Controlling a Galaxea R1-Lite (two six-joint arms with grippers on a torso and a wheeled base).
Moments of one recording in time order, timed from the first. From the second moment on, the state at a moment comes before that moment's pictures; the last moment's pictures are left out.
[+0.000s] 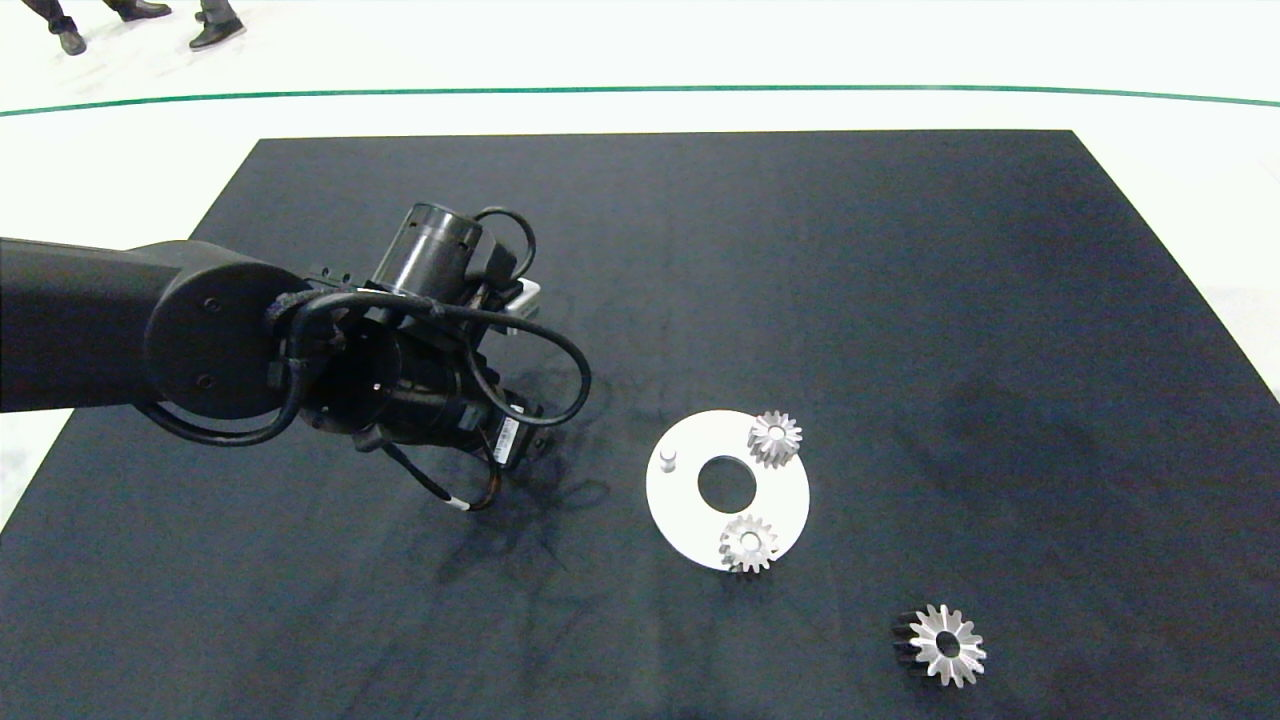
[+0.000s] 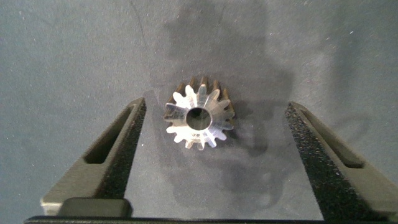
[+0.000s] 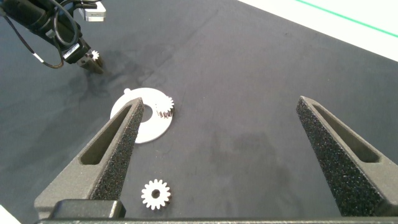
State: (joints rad) left arm -0.53 1.78 -1.35 0.37 0.28 0.03; right arm 0.74 0.72 -0.83 0.04 -0.26 -0.30
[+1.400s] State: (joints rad) left arm -0.54 1.76 -1.26 0.27 0.28 0.04; right arm 0.74 0.74 -0.83 0.04 -0.26 -0.30
